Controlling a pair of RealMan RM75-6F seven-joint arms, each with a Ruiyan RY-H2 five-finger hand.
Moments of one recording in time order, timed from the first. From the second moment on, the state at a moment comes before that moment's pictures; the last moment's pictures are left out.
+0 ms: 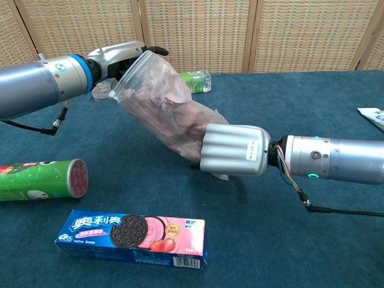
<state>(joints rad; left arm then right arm) -0.93 -1.61 -0.30 -1.26 1.11 0.80 -0.09 0.97 -1.96 -0.17 -0.46 -1.94 1.22 -0.26</state>
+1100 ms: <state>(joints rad) -0.92 -1.60 -0.29 -1.26 1.13 0.80 -0.12 0.98 -2.01 -0.18 -0.40 -1.91 1.22 -0.23</state>
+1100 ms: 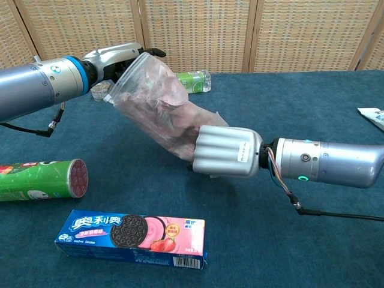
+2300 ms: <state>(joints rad) -0.86 -1.46 -0.31 -1.26 1.15 0.86 -0.16 0.92 -1.86 -0.23 -0.46 -1.92 1.27 -0.29</state>
